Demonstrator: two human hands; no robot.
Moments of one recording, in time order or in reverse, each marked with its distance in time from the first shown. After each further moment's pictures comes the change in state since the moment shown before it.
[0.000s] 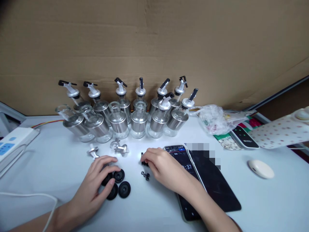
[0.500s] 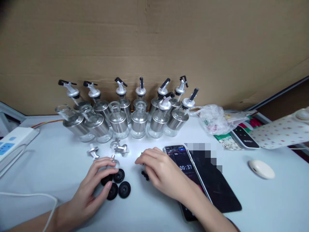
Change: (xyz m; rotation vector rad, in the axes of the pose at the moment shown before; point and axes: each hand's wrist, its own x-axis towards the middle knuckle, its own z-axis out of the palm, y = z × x) left_hand -0.002 0.000 -0.003 -0.142 0.113 0.172; right_hand -0.003 -0.014 -0.002 0.053 0.147 -0.171
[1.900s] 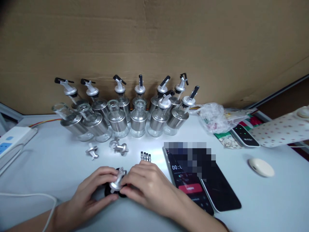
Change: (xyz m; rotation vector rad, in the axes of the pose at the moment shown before) left_hand -0.001 -0.002 0.001 -0.124 -0.052 0.077; right_hand -0.002 -0.021 0.029 0.130 0.026 -0.121
